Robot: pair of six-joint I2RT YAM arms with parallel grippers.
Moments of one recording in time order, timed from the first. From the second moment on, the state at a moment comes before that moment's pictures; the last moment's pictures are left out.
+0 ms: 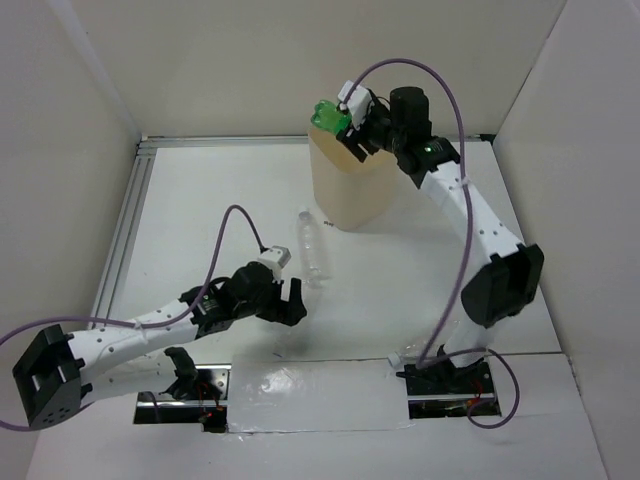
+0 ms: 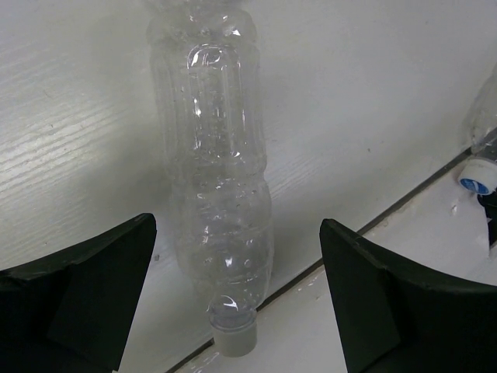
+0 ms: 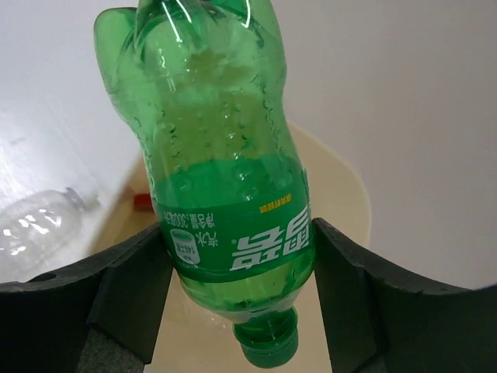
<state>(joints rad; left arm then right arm) -0.90 1.00 0.57 -0.29 -0.06 -0.61 0.40 1.61 1.71 -0.35 -0.31 -0.68</state>
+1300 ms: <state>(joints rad) -0.92 1.45 1.66 -0.12 -0.26 -0.31 -0.21 1.26 1.20 -0.57 -0.86 -0.42</state>
